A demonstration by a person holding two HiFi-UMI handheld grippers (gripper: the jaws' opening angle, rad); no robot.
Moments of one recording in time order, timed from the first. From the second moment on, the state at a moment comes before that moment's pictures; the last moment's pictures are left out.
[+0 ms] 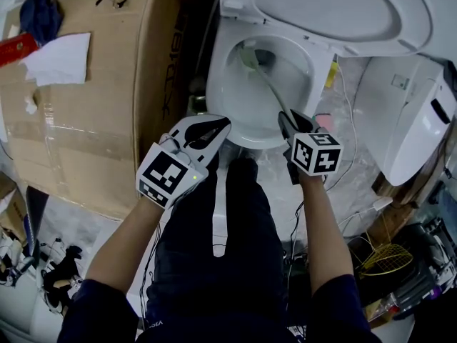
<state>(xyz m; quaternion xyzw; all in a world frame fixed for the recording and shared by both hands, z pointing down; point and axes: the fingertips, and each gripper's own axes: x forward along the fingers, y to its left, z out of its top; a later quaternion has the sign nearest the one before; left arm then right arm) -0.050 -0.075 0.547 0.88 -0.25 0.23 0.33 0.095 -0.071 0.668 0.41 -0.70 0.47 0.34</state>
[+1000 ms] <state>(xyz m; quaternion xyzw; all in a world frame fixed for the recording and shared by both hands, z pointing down) -0.013 -0.052 0.542 0.89 -0.21 0.23 0.32 0.213 -0.034 0.657 0.51 -0.63 0.48 0.34</state>
